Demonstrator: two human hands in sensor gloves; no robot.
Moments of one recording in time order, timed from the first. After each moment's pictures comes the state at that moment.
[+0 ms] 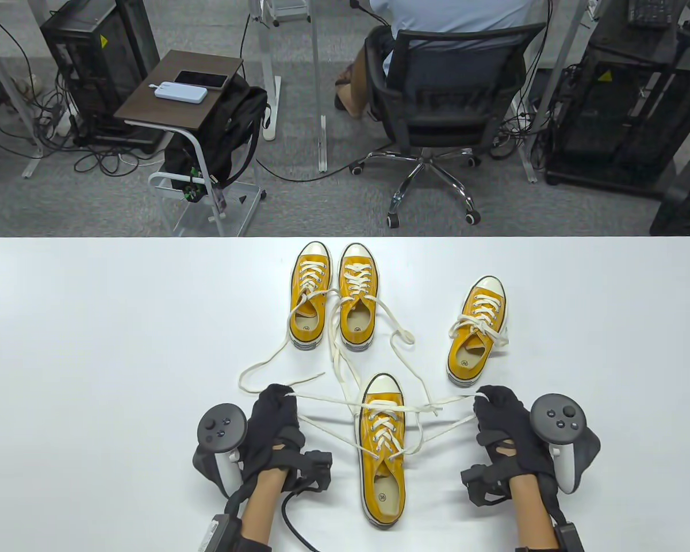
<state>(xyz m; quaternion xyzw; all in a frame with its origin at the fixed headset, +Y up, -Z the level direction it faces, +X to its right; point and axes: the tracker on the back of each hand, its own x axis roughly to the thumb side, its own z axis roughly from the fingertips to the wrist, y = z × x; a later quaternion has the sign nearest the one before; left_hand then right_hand) -0.176 -0.773 -0.278 0.02 0.22 0.58 0.79 0.257 -0.741 -0.283 -0.17 -0.04 0.87 0.46</state>
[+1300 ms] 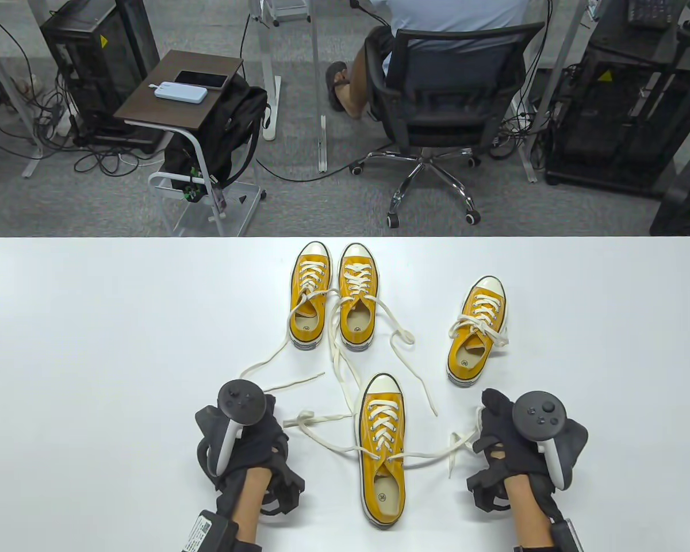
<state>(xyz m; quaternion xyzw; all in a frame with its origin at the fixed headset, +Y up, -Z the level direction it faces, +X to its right) -0.187 -0.743 -0.287 -0.12 0.18 0.32 0.92 0.250 -0.740 -0.285 -0.17 -0.03 0.93 0.32</state>
